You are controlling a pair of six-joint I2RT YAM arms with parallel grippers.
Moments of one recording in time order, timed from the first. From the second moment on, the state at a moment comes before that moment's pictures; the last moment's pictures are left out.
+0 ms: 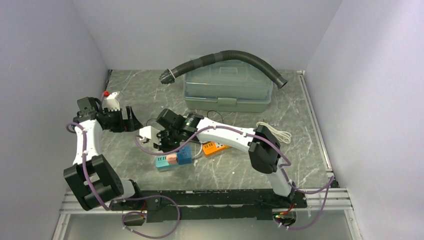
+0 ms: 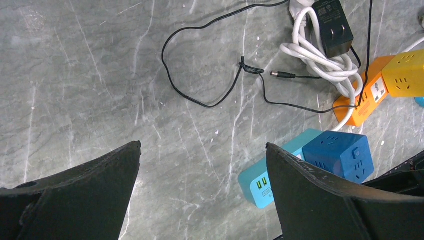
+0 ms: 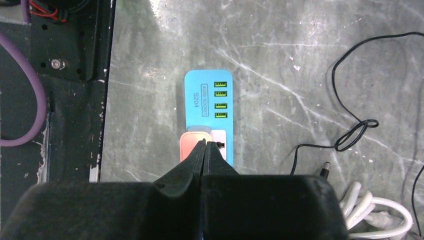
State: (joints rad) left arm 0.45 1.30 0.99 -0.75 0.72 0.33; right arm 1.13 2.08 1.83 -0.65 -0.40 -0.46
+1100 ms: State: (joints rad) left arm 0.50 1.32 1.01 -0.75 0.71 0.33; right arm 1.16 2.18 1.95 -0.87 -0.30 -0.46
